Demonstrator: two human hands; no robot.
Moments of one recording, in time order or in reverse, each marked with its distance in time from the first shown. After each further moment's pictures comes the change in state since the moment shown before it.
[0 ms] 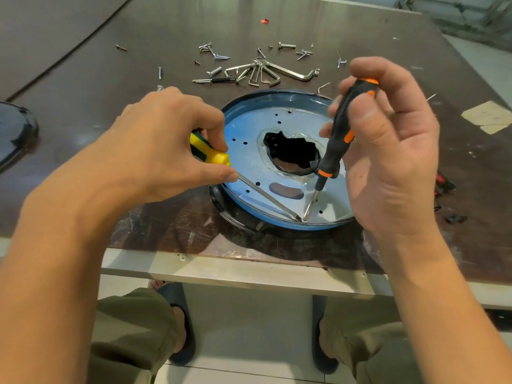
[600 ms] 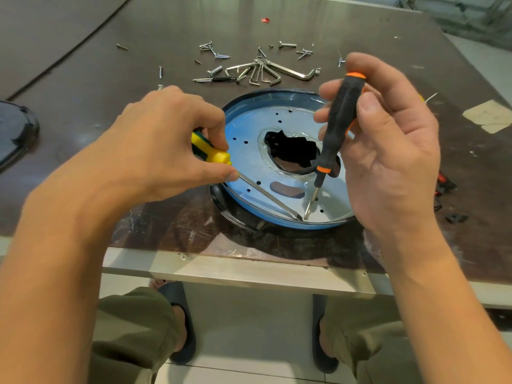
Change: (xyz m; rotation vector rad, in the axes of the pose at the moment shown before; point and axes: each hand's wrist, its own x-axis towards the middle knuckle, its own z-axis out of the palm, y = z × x) left_hand 0.000 0.000 0.001 0.005 0.002 -0.004; right_hand -0.001 0.000 -0.001 0.031 0.019 0.035
